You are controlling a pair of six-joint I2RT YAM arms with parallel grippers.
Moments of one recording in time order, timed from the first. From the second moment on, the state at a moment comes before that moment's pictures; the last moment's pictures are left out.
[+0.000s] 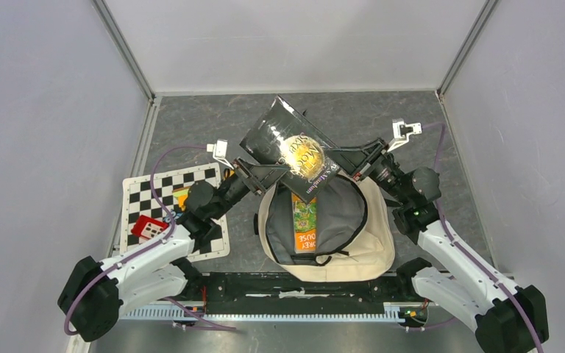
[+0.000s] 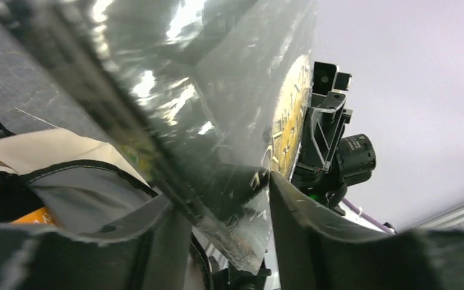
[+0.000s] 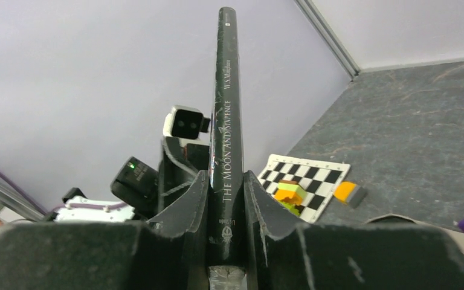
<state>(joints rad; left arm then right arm) -0.71 0.96 0.46 0.77 0.16 -1.04 0.44 0.88 0.57 0.68 -0.42 0.94</state>
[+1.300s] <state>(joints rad) -0.69 0.71 0.66 -0.43 0.17 -0.82 0.44 0.75 0.59 -0.58 -0.07 0.33</state>
